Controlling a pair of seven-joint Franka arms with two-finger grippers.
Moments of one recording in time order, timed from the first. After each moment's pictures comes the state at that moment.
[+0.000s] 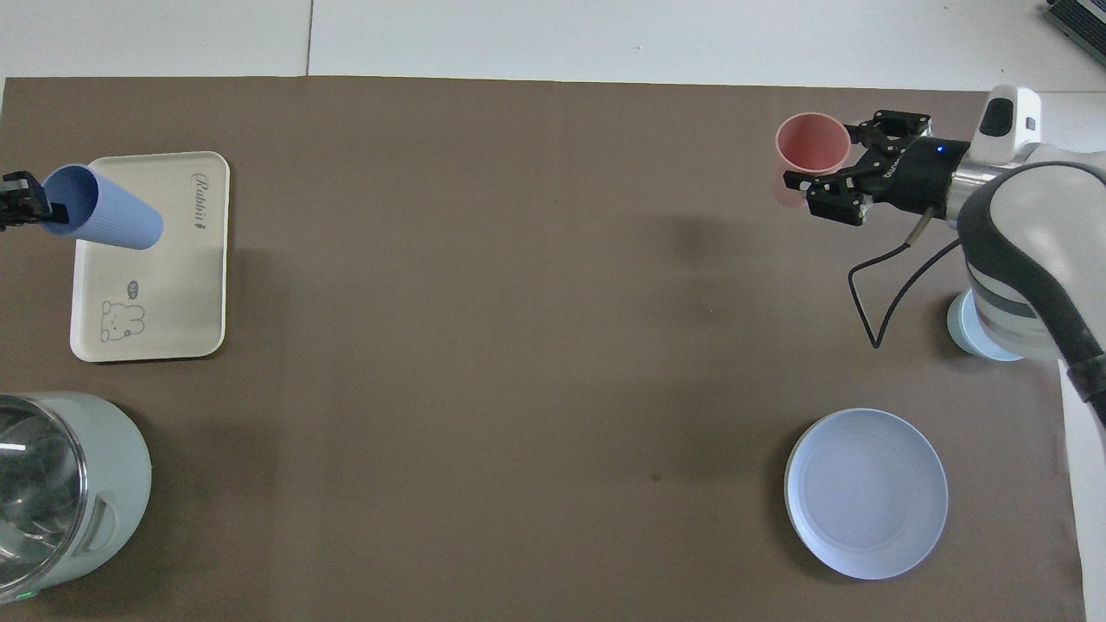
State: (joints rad) left arm 0.32 0.26 -0.07 -1.64 -0.21 2.03 0.12; right arm 0.05 0.26 -0.07 -1.82 1.04 2.38 -1.45
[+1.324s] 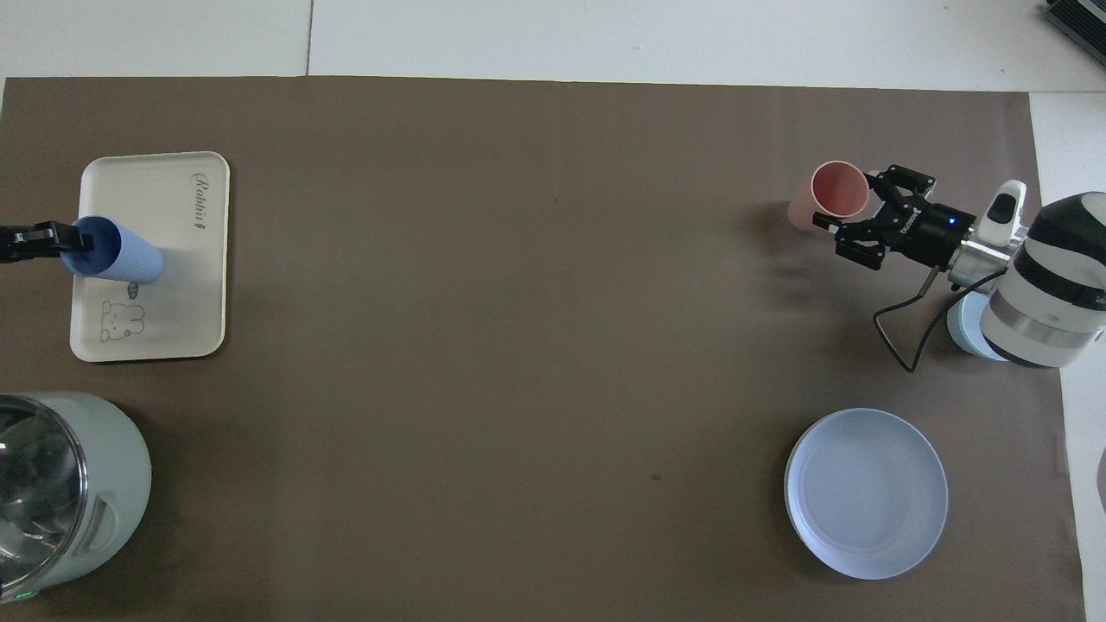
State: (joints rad) left arm 0.38 0.30 -0.09 -1.81 -0.21 2.30 0.32; right arm -0.15 0.43 -0.06 -1.91 1.51 2.20 -2.13
